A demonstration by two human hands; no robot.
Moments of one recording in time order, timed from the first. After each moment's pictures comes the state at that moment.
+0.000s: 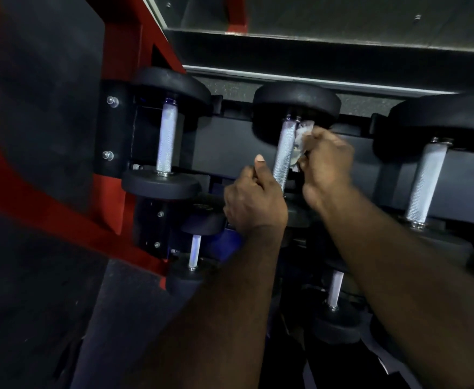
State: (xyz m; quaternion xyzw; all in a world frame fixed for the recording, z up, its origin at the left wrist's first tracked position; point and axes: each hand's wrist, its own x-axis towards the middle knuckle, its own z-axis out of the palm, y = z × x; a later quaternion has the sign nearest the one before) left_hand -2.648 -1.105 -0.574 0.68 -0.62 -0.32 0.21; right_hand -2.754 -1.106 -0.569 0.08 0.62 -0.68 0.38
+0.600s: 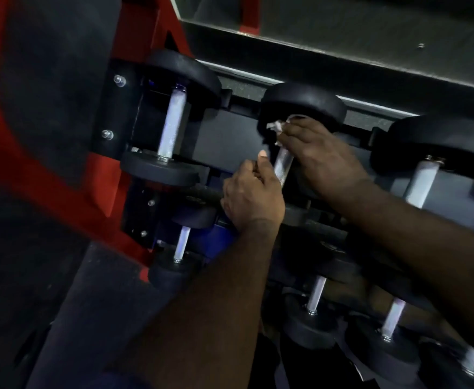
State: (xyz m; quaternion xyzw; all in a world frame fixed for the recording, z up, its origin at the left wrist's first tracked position) left_hand -2.648 -1.103 -0.567 0.68 -0.61 -0.33 0.22; right_hand -2.790 -1.087 -0.564 -0.73 0.68 -0.12 -0.01
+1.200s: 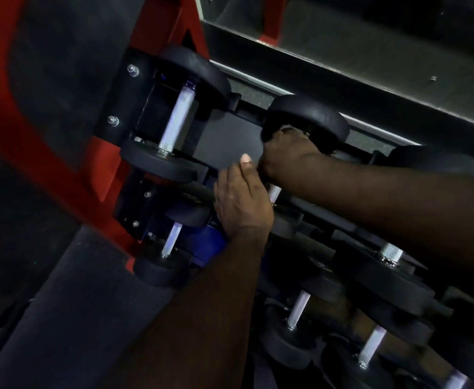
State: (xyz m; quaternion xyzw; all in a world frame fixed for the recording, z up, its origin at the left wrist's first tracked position) left_hand -2.650 -1.102 -0.577 0.68 -0.56 -0.34 0.33; right_hand -2.750 -1.154 -0.523 -0.74 0.58 0.34 0.02
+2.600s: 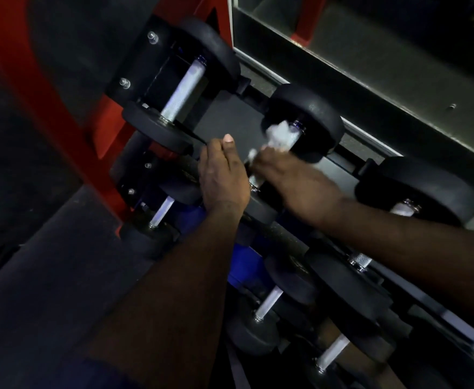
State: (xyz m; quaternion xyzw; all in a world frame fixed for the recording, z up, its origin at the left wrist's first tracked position) left_hand -2.651 -1.100 -0.577 0.71 -0.51 -0.33 0.36; right_hand -2.806 -1.069 -0.562 -0.87 0.49 -0.03 0.11
